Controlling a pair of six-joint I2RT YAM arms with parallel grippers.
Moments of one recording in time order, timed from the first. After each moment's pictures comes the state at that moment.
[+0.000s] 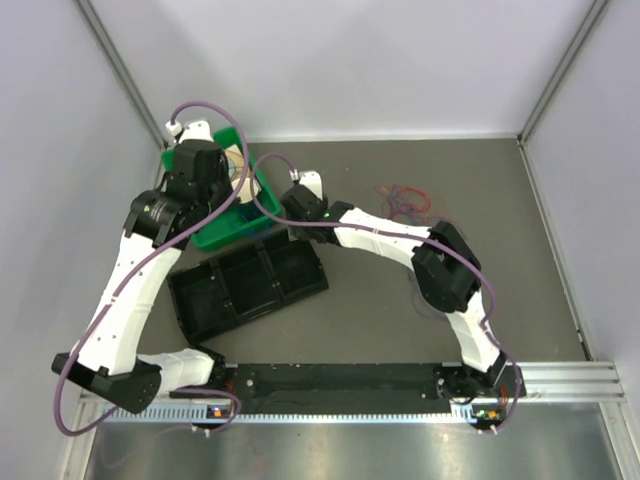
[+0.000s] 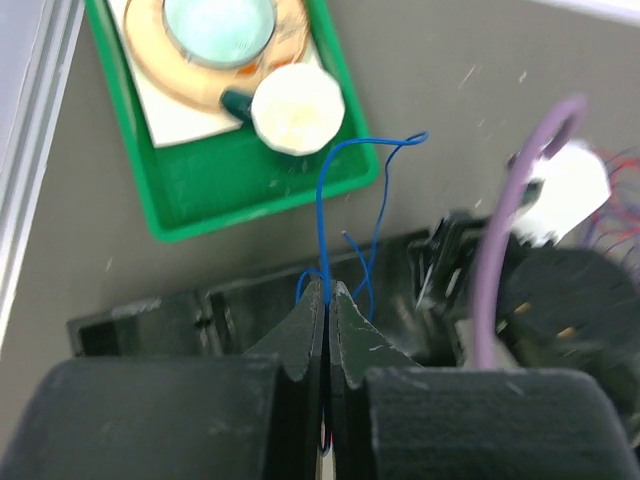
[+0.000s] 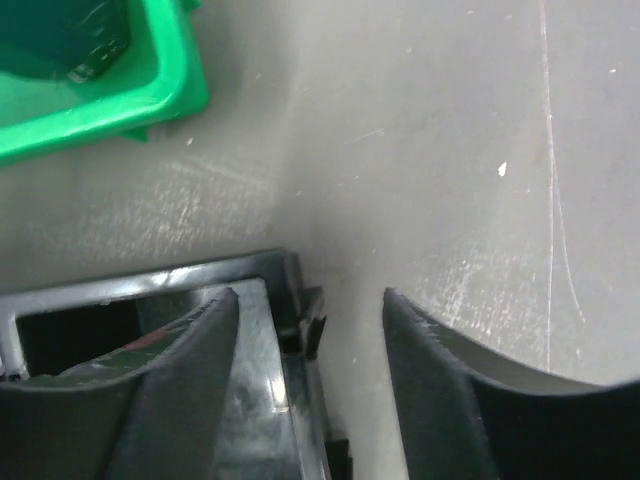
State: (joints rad) left arm -0.39 1.23 1.61 -0.98 -0.39 -0.45; right arm 0.92 2.12 1.72 -0.43 0.41 0.56
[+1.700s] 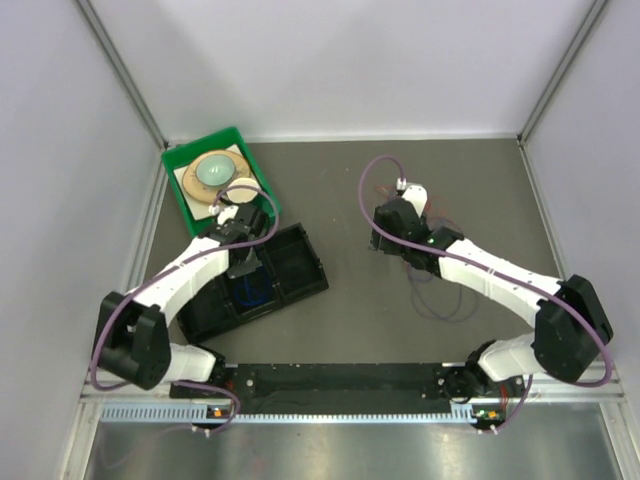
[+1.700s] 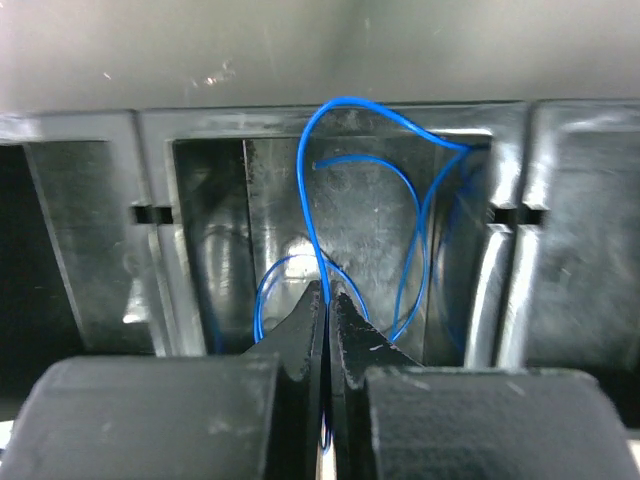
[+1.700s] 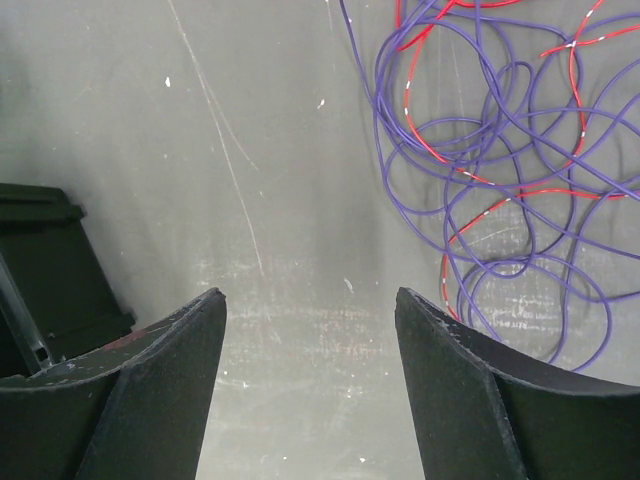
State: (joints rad) left arm -0.39 1.32 0.94 -0.81 -0.41 -0.72; right arm 0.70 1.38 0.96 -0.37 0.42 0.67
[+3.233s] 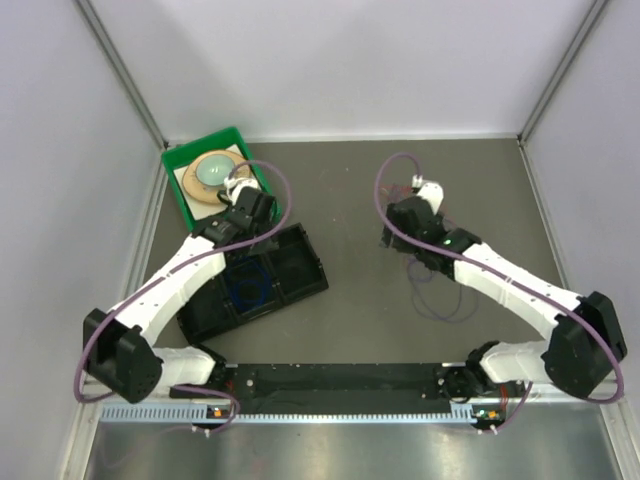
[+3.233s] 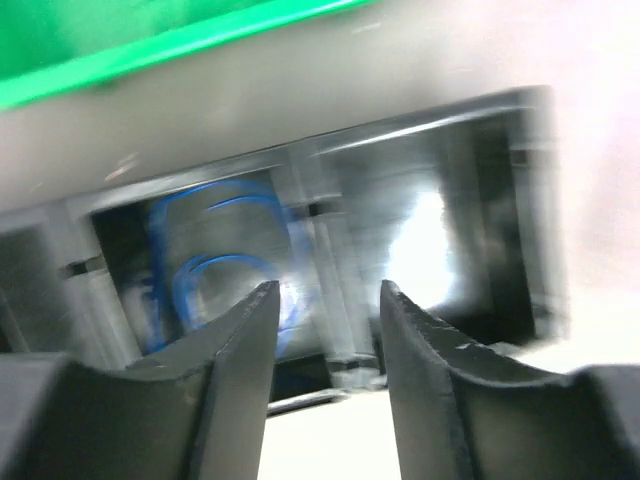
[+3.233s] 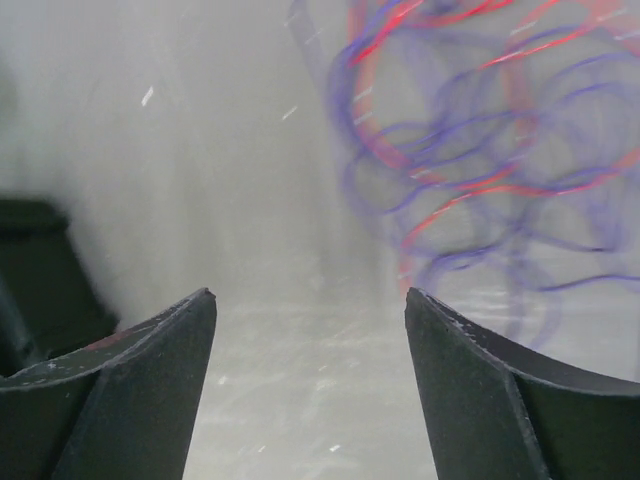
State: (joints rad) left arm -0.48 1.26 1.05 -0.75 -0.34 -0.61; right arm 0.67 1.29 0.93 -0.40 0.42 0.65
